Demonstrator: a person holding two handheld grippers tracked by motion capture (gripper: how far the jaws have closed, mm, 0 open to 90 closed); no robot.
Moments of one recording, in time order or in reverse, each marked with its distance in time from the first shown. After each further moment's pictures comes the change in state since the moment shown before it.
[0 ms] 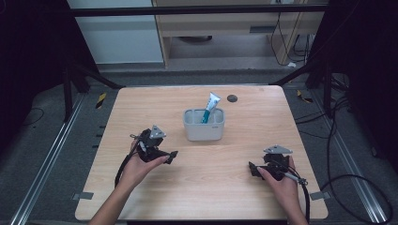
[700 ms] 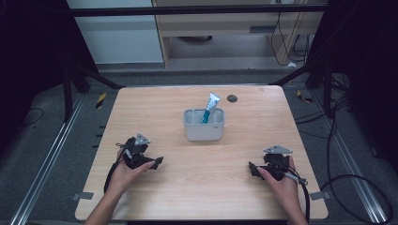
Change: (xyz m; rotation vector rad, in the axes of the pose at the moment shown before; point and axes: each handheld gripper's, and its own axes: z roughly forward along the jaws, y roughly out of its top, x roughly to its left) left arm 0.036 -0.053 -0.003 0.041 0.049 -0.103; right arm 0.000 0.000 0.000 0.000 0.000 0.000
